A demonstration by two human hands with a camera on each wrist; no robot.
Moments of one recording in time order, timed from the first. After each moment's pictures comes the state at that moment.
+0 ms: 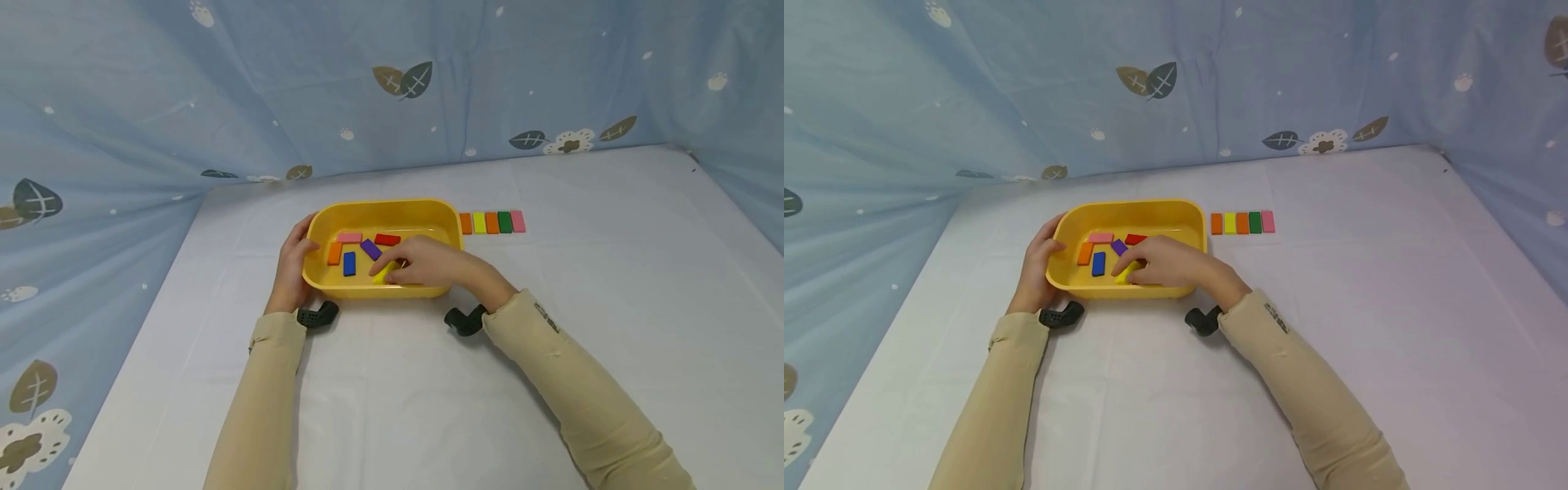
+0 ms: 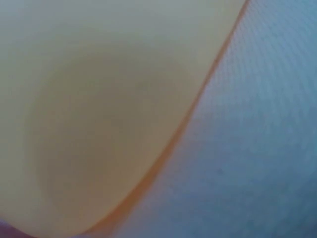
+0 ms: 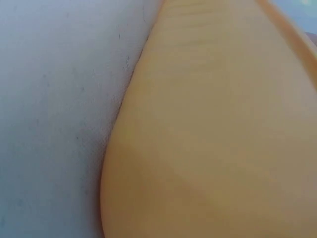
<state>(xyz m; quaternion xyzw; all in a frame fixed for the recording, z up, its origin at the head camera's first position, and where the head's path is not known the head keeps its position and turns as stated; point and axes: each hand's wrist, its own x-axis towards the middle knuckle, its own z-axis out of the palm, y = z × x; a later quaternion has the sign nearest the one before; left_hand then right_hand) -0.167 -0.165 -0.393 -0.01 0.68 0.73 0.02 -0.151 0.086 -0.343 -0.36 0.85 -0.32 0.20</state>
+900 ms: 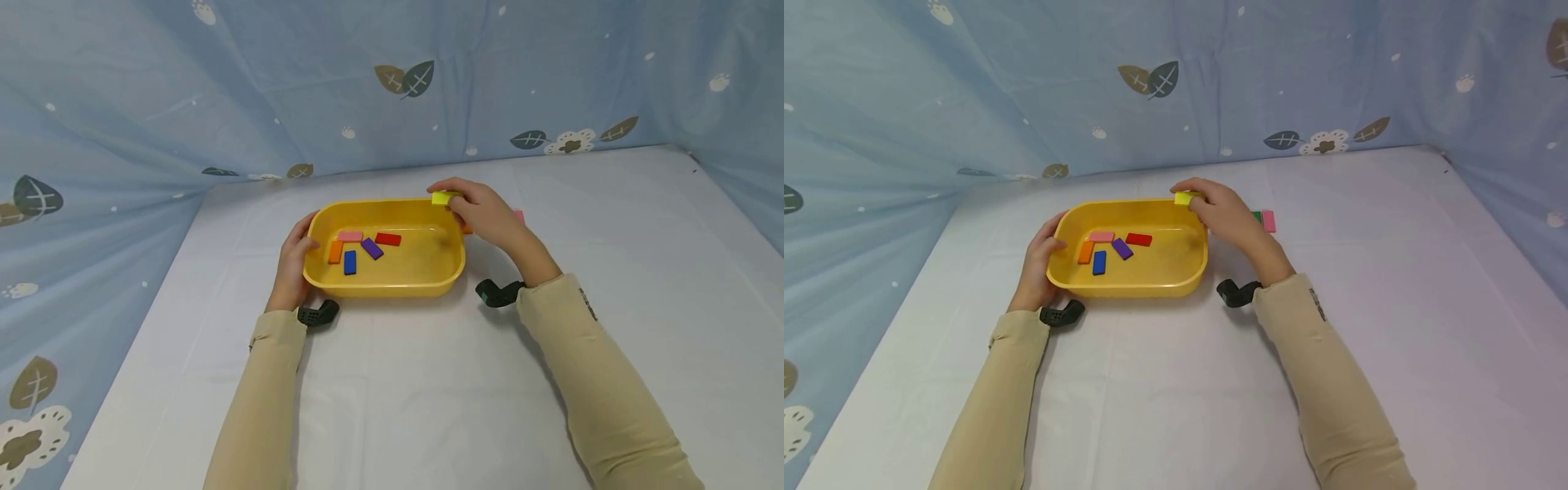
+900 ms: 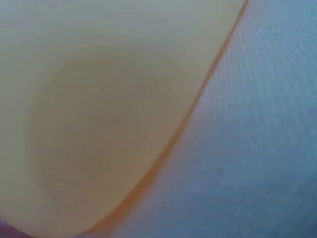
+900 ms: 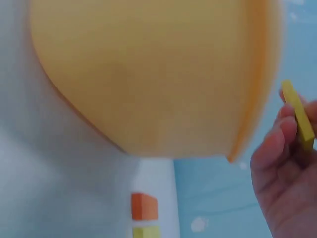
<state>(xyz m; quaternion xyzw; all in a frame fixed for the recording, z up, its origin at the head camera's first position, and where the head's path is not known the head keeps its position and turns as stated) -0.167 -0.165 -0.395 0.00 0.67 0.74 0.02 -0.177 0.153 -0.326 -0.14 0.86 -0.48 0.08</state>
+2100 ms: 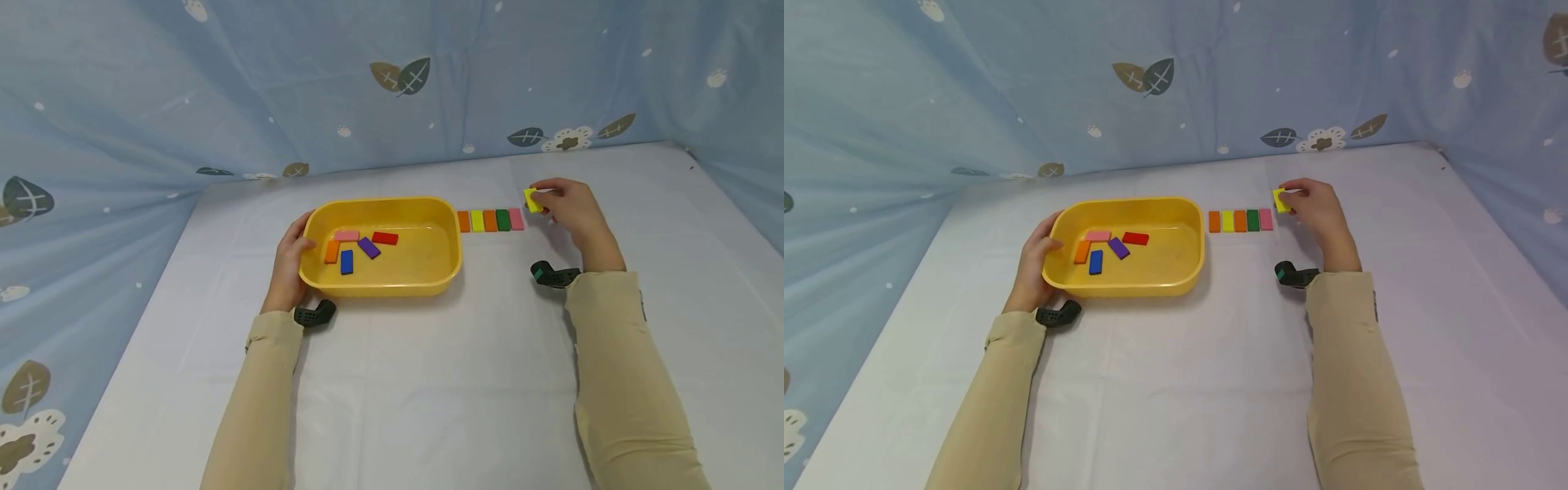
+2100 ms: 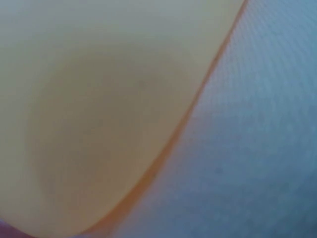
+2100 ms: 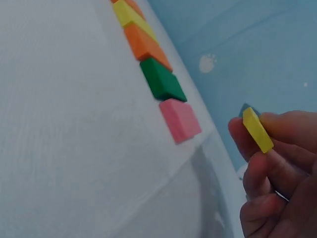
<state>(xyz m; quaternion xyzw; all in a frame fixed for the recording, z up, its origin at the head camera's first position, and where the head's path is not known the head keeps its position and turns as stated) -0.165 -0.164 -0.389 -0.01 0.67 0.74 0.03 -0.217 0.298 -0.407 0.14 0.88 -0.45 0.03</state>
